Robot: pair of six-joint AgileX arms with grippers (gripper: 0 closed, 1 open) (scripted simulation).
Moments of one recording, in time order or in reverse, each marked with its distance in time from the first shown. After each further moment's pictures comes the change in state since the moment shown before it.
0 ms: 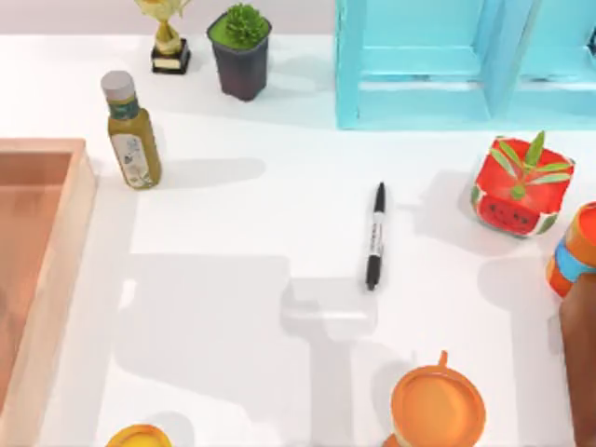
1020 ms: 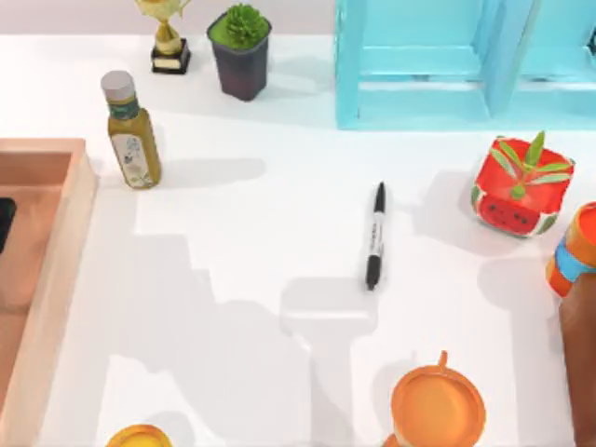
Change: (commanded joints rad) left arm 0.013 0.150 -0.154 0.254 0.000 0.015; right arm 0.000 0.000 0.000 0.000 0.000 0.000
